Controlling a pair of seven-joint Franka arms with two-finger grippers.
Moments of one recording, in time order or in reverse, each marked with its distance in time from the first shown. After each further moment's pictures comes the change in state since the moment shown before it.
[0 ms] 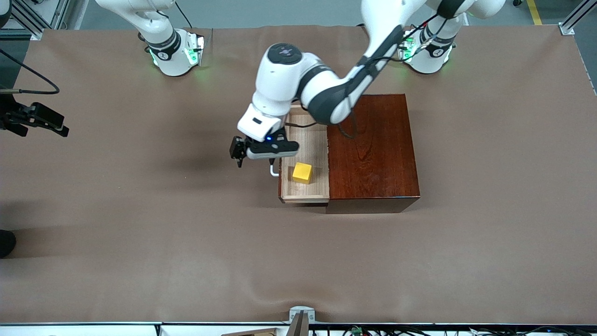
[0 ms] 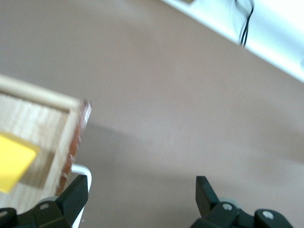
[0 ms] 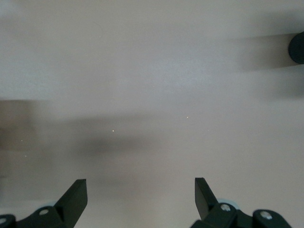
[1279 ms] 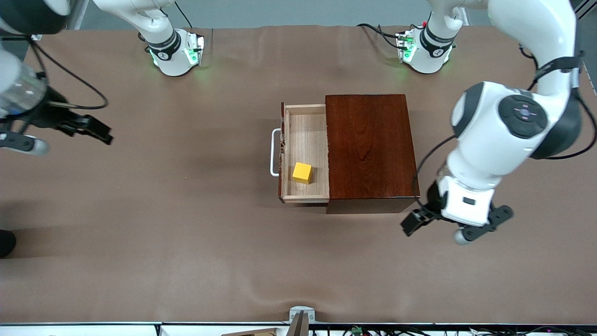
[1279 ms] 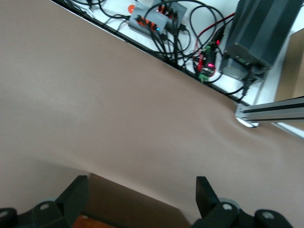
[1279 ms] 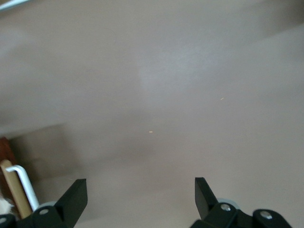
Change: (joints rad) left arm 0.560 -0.175 -0.012 -0.025 -0.112 -0.362 0.512; right arm 0.200 0.034 0.014 -0.003 0.004 0.040 0.512
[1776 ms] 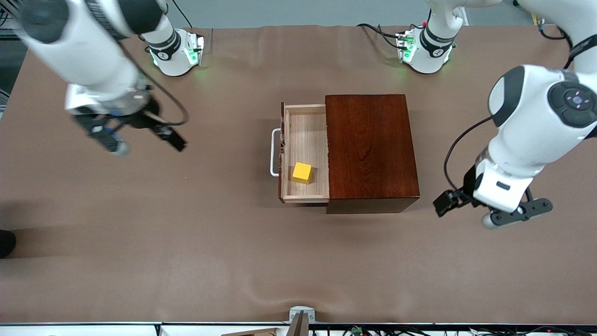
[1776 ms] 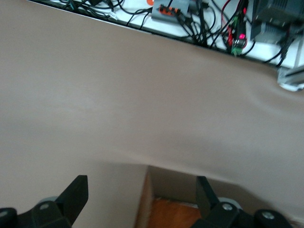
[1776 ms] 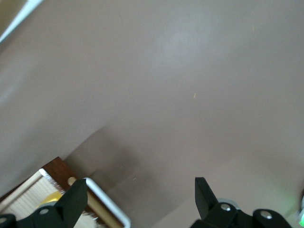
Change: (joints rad) left arm 0.096 -0.179 -0.001 -0.219 -0.012 -0.043 0.304; right arm 0.281 0.079 0.005 -0.001 0.001 0.076 0.731
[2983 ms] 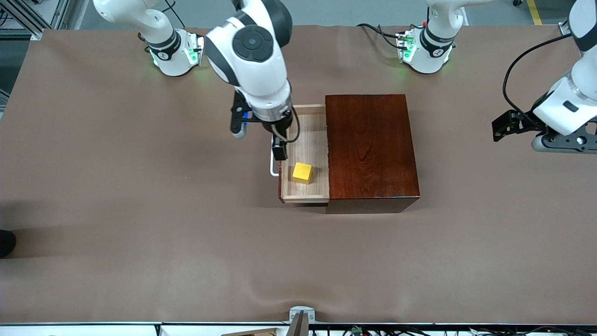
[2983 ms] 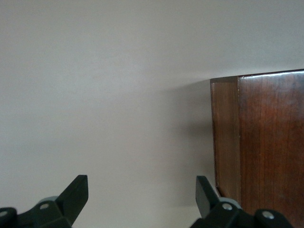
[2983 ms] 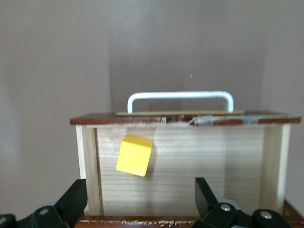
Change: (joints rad) left arm 0.160 -0.299 -0.003 -0.149 -0.028 -0.355 0.469; right arm 0.305 0.334 0.001 0.191 0.023 0.256 1.134
